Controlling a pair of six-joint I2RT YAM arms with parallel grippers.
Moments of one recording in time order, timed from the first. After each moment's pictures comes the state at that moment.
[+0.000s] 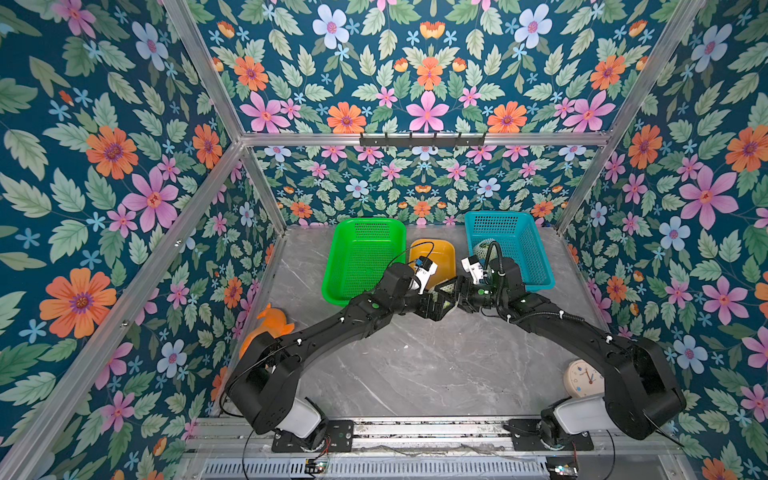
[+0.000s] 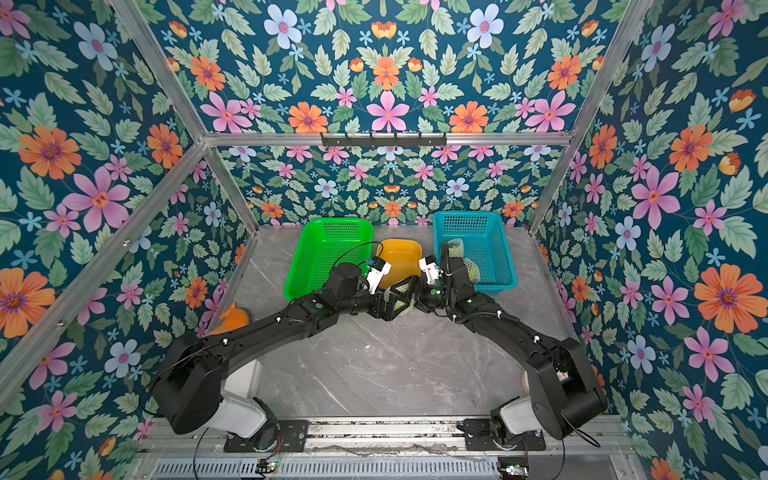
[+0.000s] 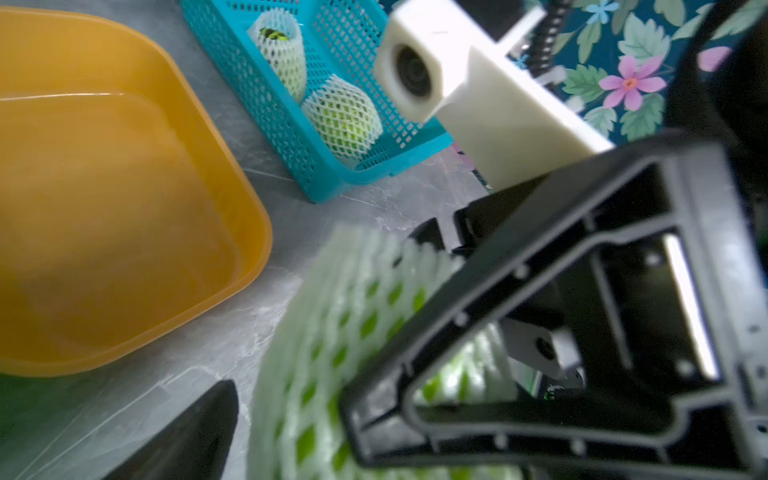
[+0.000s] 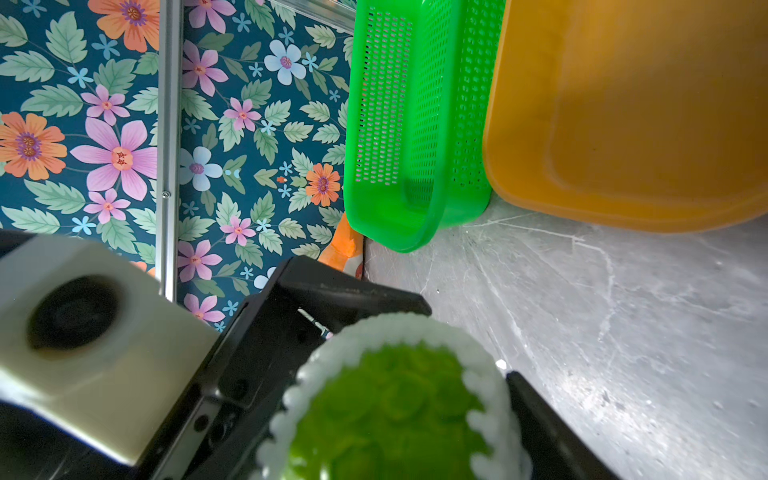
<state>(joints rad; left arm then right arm) -0.77 1.50 1.00 -0.02 0.35 -0.38 0.43 1.42 0.86 0.05 -0.69 0.93</state>
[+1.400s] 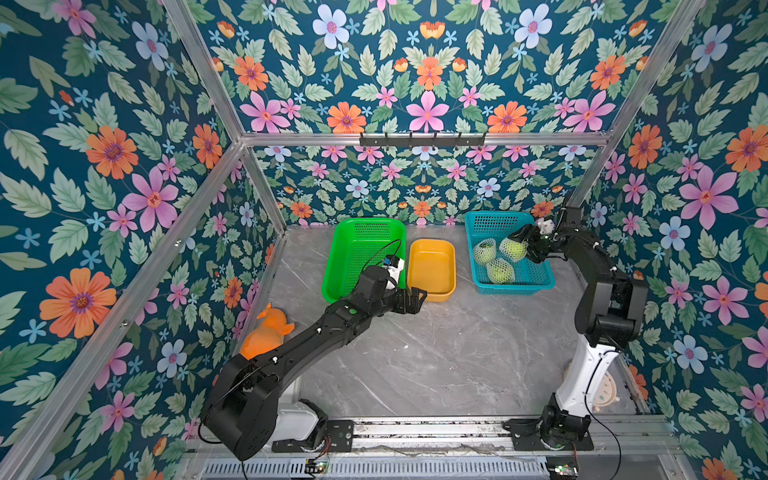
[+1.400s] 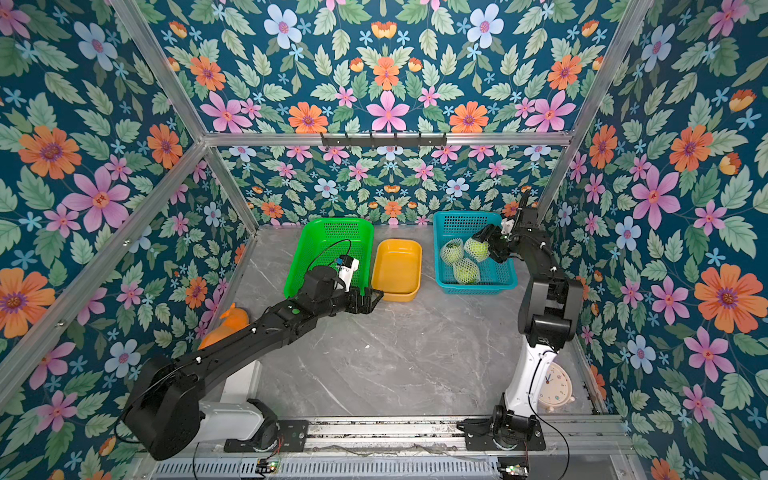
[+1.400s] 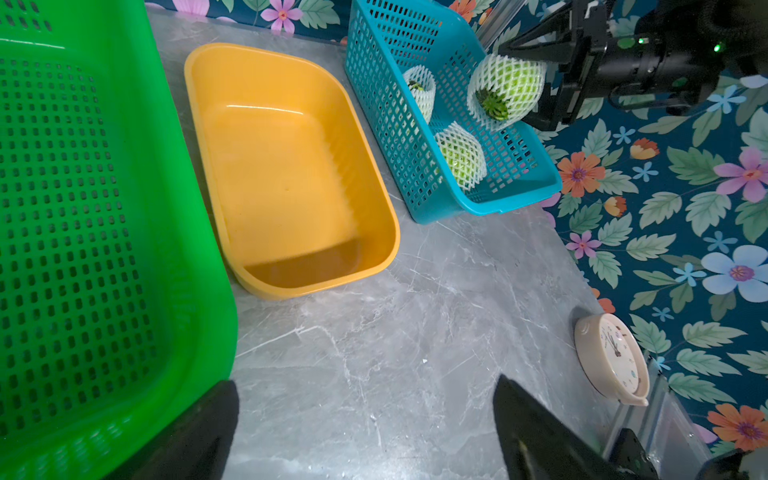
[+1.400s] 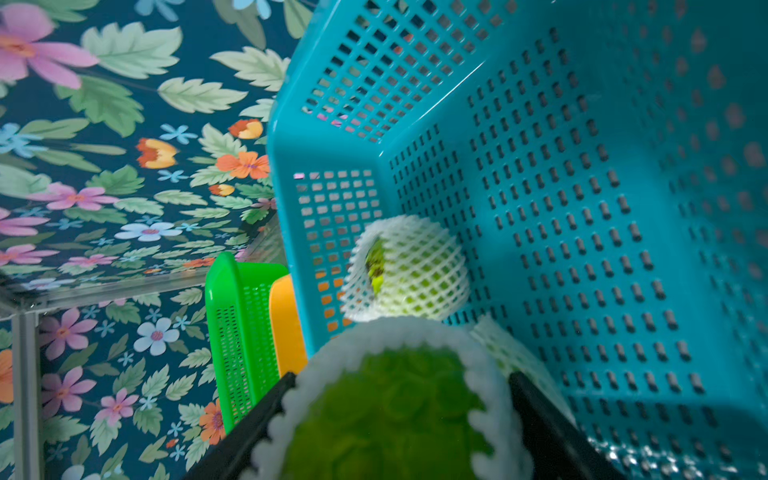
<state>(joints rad) -0.64 1.34 0.86 -0.06 0.20 -0.44 -0.20 2.10 1.81 -0.62 -0.61 0.57</state>
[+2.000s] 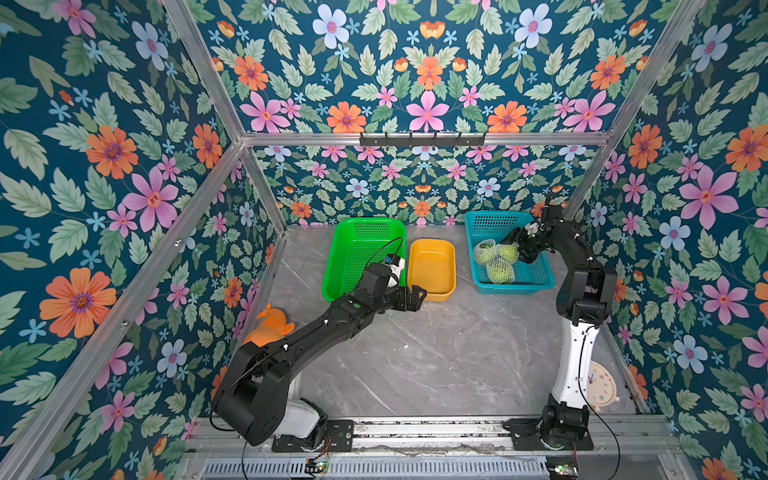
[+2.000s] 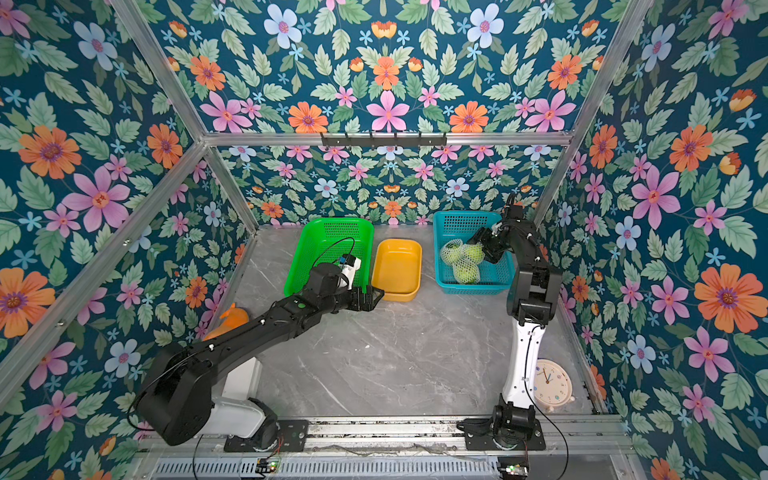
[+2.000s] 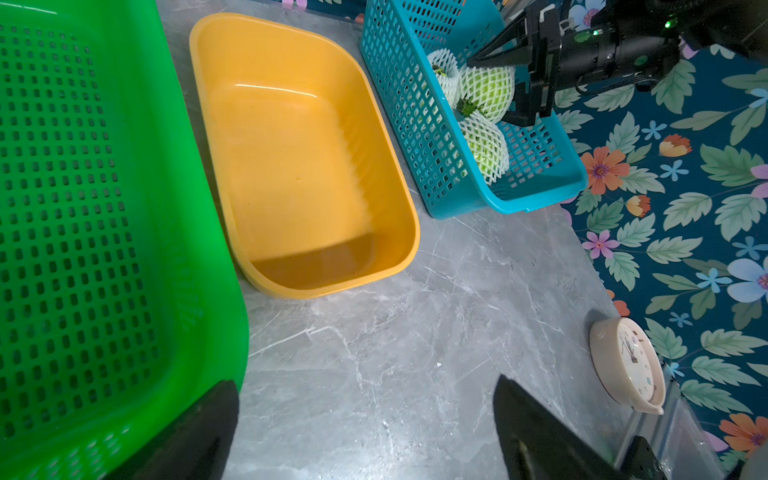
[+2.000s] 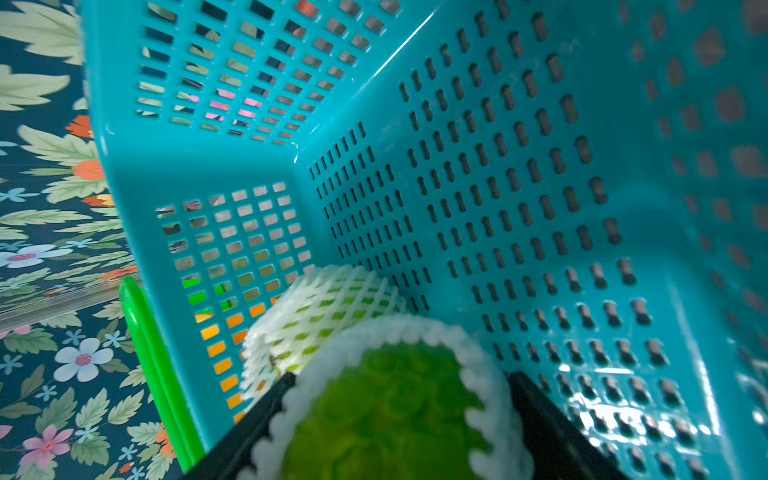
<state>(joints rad) -0.62 1.42 0.90 -0.06 0.22 -0.44 -0.16 2.43 2.20 -0.90 -0.54 0.50</state>
